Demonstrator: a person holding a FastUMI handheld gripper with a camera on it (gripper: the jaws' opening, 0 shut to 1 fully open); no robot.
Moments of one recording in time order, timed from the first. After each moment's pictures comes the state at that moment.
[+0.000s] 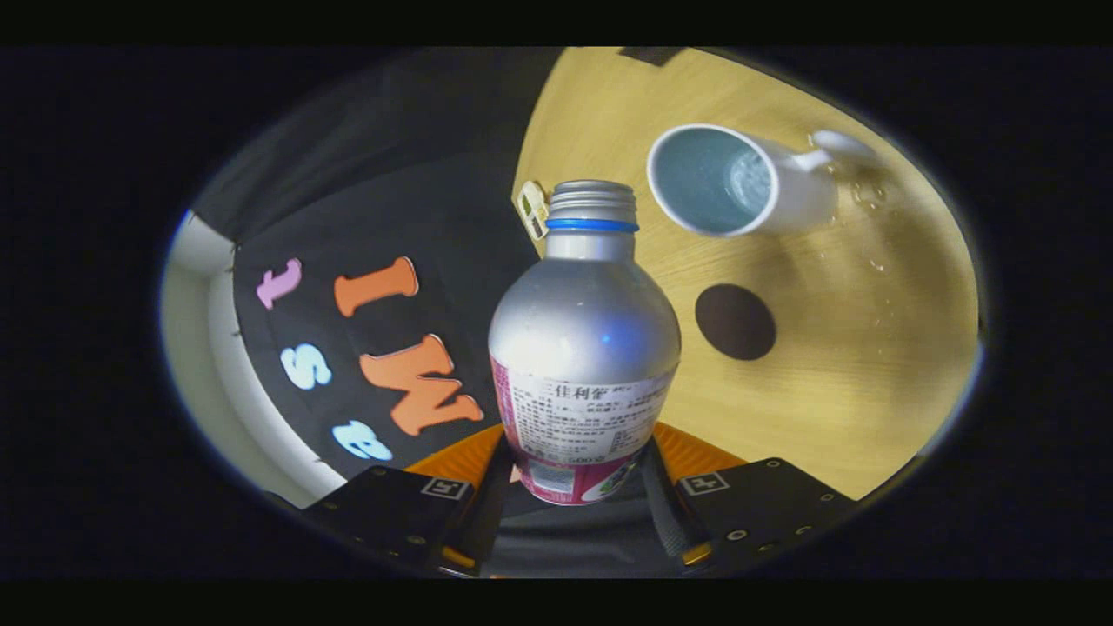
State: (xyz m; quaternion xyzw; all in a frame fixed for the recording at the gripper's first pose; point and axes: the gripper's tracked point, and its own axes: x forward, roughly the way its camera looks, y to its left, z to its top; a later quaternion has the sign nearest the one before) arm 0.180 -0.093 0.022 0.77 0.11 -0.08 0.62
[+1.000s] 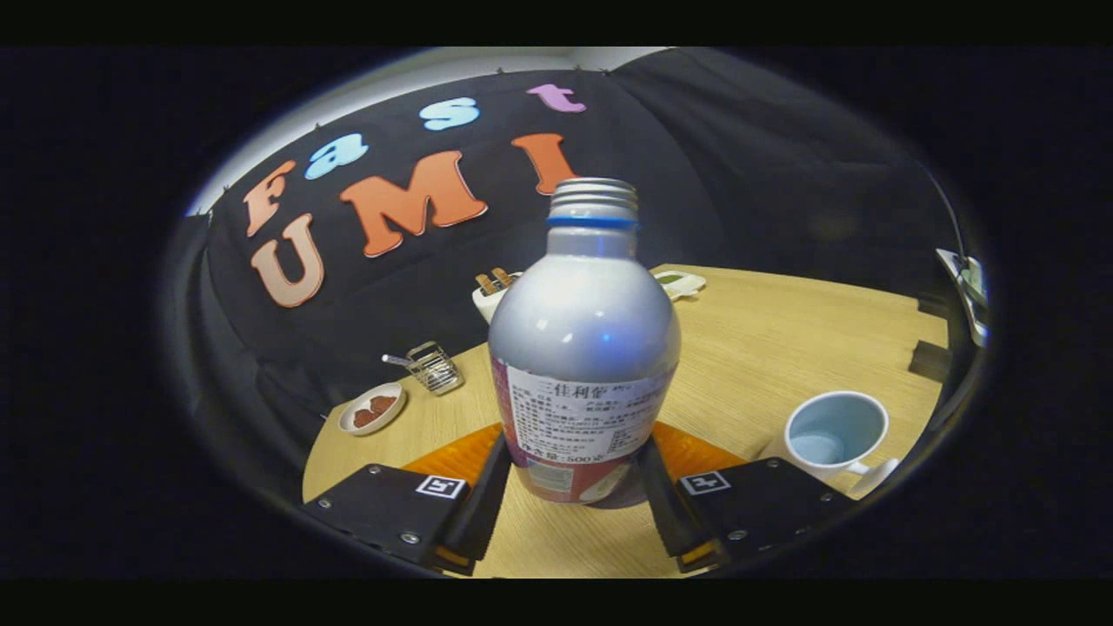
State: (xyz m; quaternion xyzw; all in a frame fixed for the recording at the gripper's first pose) arm 0.223 -0.116 -0.010 0.20 0.13 -0.15 0.96
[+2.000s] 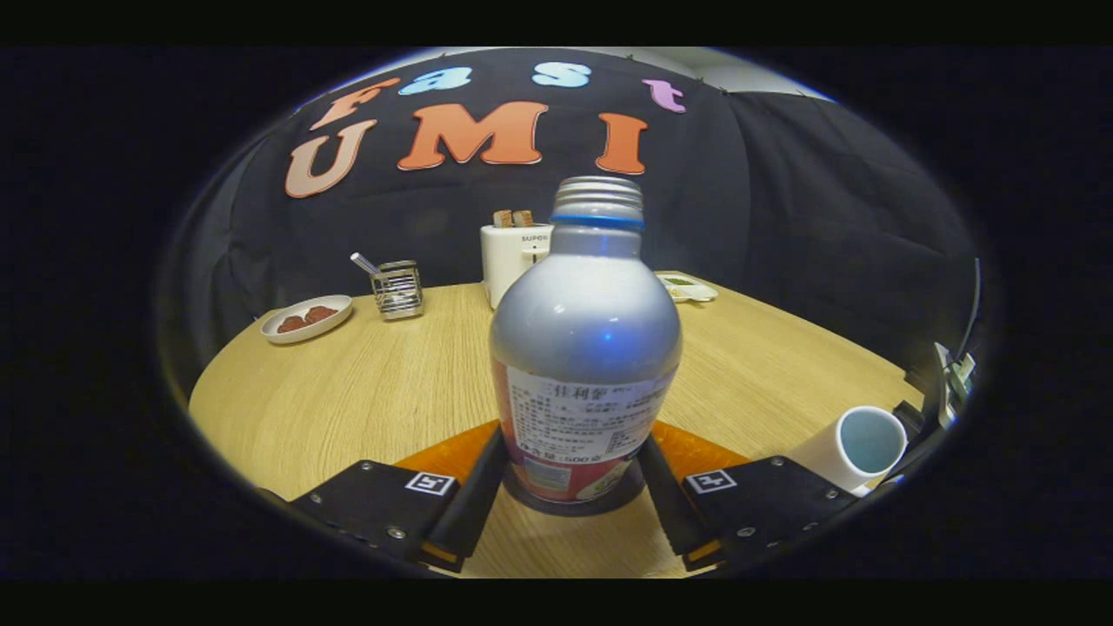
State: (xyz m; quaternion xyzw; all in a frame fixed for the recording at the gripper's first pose) arm 0.244 -0.115 -0.067 0.03 0.18 -0.18 0.97
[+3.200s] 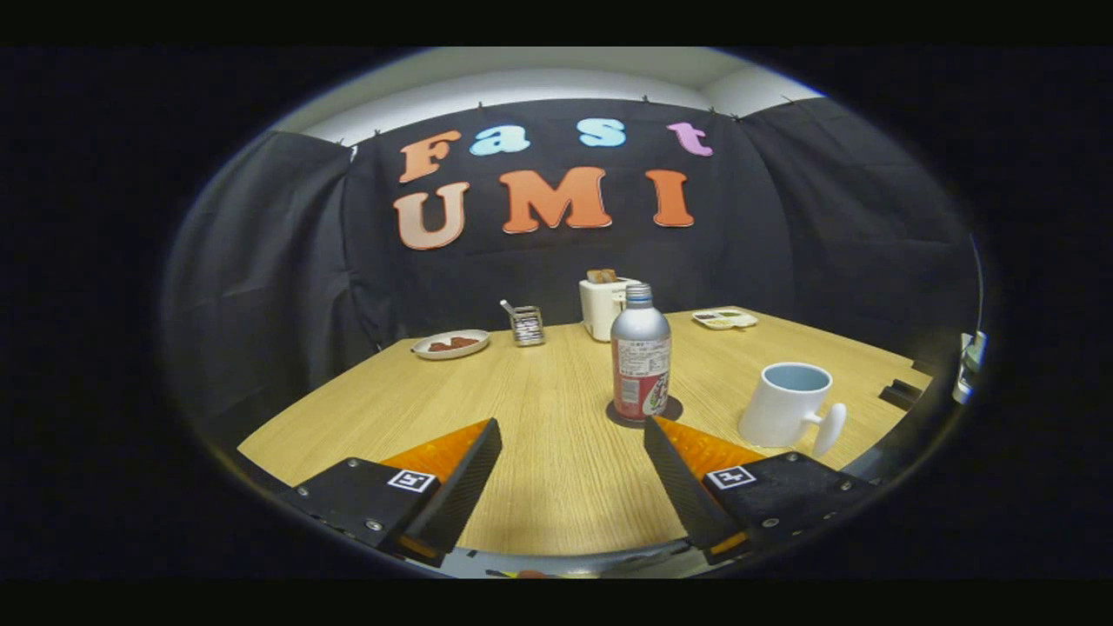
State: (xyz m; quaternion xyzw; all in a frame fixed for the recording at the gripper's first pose) arm 0.062 -0.016 -0.016 0.05 0.06 -0.02 1.00
